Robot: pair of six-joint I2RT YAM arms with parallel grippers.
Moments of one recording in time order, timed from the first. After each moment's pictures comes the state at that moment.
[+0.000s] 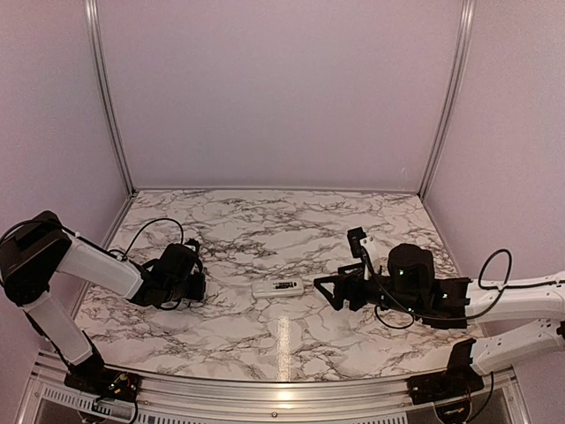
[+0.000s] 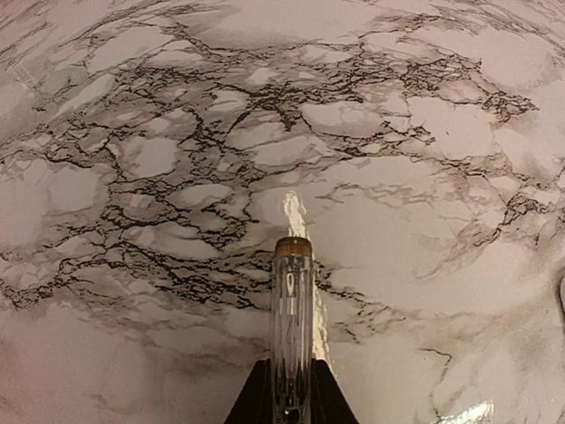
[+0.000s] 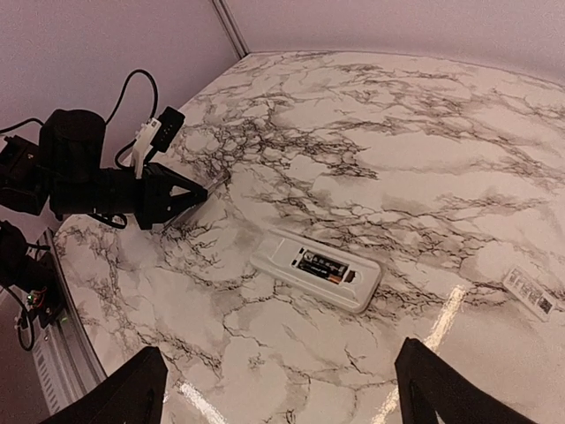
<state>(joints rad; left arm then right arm) -0.71 1.63 0.57 0.24 -0.33 -0.45 1.00 1.06 0.48 0.22 0.11 0.44</state>
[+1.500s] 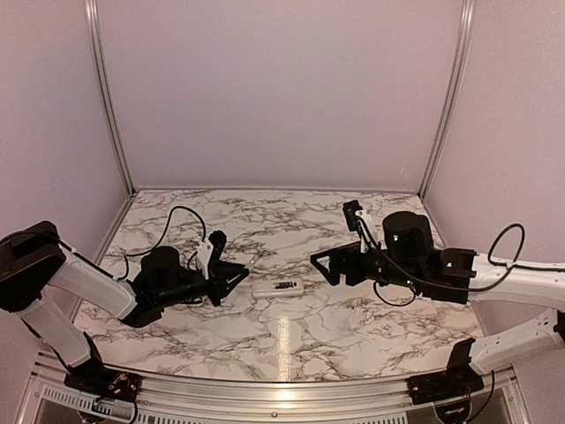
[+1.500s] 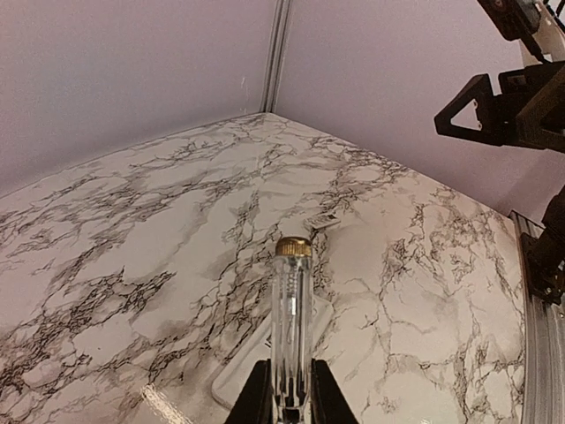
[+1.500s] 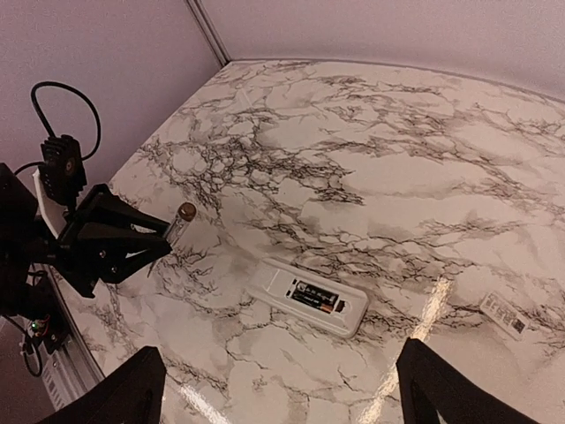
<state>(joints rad) -0.84 1.55 0.42 0.98 0.16 -0.16 0.95 1.11 0.72 -0.04 0.13 0.45</state>
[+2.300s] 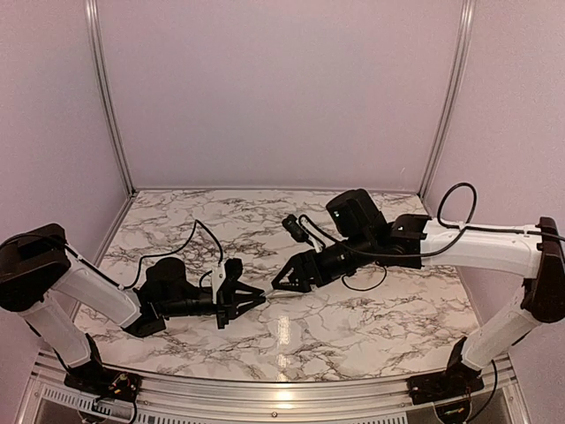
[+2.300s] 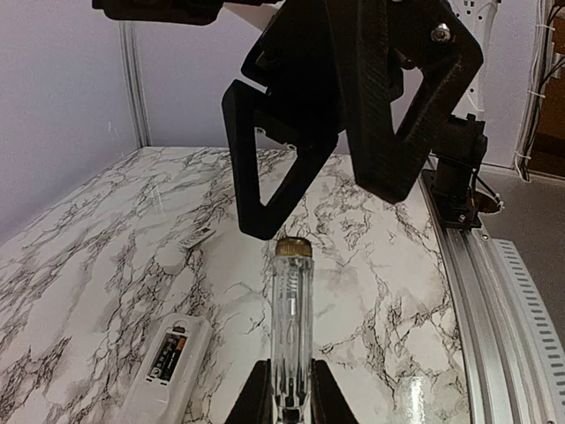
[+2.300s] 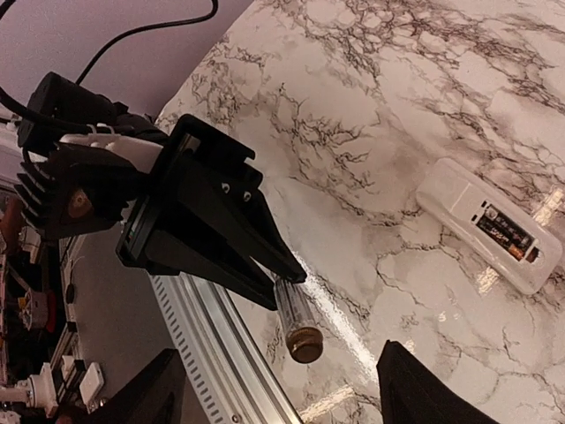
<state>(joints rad) -0.96 1.60 0.42 1.07 0.38 0.05 0.94 1.46 1.09 -0.32 -0.44 0.46</state>
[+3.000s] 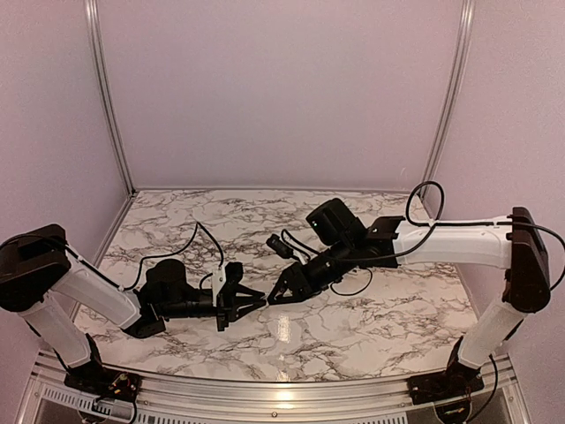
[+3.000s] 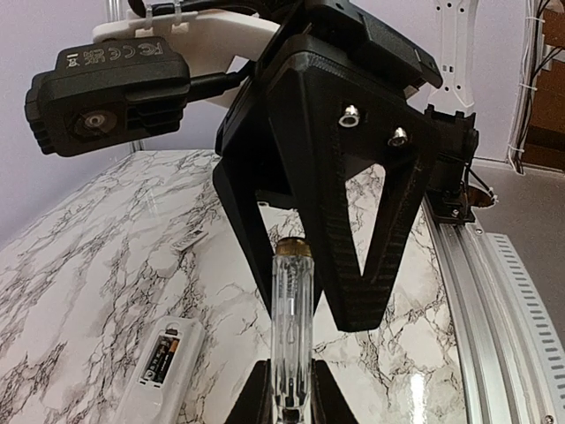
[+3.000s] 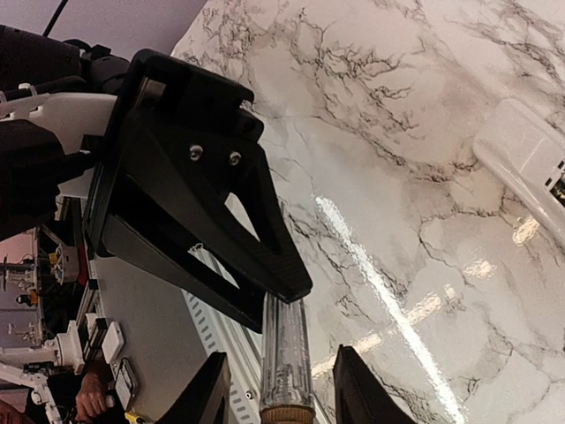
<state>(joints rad) -0.97 1.60 0.41 1.08 0.39 0.07 0.94 1.63 1.15 -0.37 -0.62 0.44</state>
